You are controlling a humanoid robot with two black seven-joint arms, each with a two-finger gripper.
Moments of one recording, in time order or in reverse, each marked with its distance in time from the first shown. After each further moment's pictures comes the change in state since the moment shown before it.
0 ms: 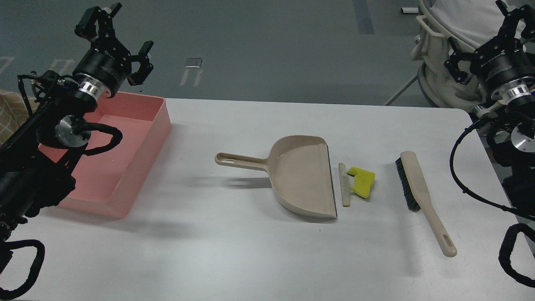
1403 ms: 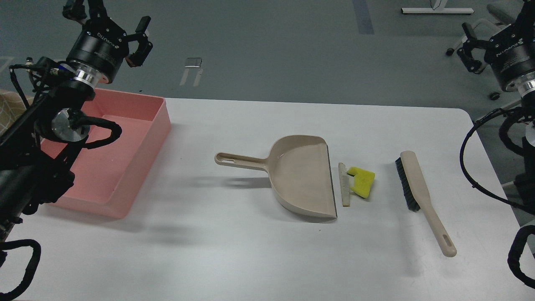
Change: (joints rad) left arm 0.088 0.069 -0.061 -0.214 -0.026 -0.033 -0.097; right arm -0.062 -0.042 0.029 0.146 0.008 0.003 0.004
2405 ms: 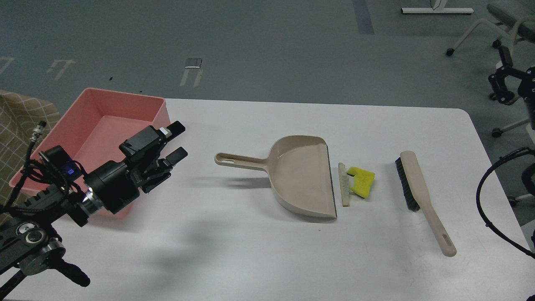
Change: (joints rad) left arm 0.592 0.239 0.122 -0.623 0.659 0.143 0.011; right arm -0.335 0.021 0.181 0.395 0.000 -0.062 -0.003
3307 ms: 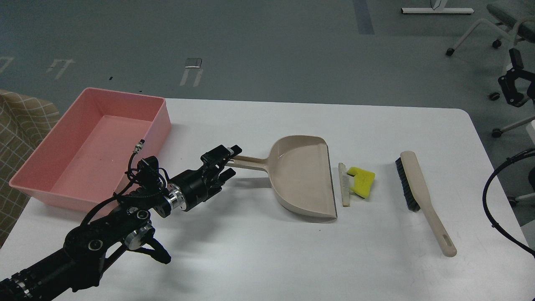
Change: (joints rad) left arm -0.369 -0.421 0.295 0.598 -0.002 0.002 0.041; right arm -0.003 -0.020 0.005 -0.007 -0.003 -0.061 -0.002
